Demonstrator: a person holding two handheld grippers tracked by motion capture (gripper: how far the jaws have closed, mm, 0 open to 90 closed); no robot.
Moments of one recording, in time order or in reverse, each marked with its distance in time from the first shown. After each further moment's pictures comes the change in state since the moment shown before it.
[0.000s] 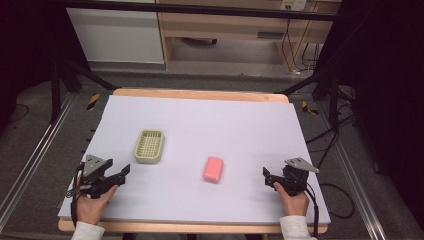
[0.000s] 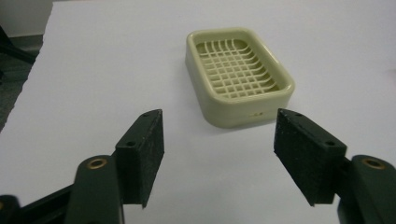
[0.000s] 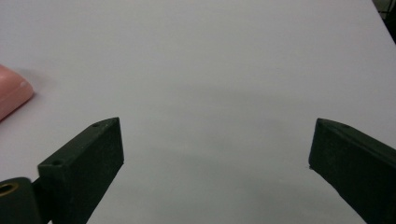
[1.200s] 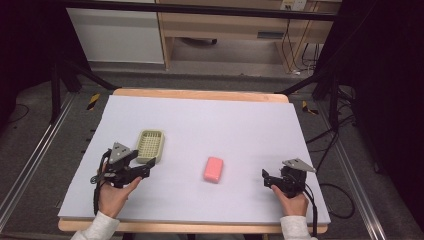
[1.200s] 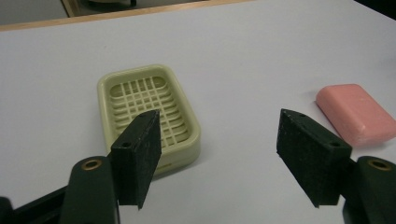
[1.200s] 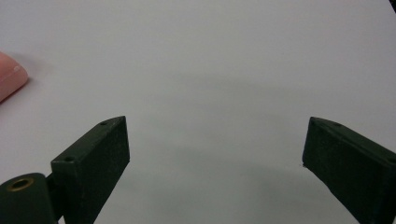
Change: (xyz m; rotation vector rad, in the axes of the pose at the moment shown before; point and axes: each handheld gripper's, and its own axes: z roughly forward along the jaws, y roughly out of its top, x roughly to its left) left arm -0.058 0.047 0.019 0.025 -0.156 0.055; right arm 0.004 -0.002 0.001 0.046 -0.007 -0.002
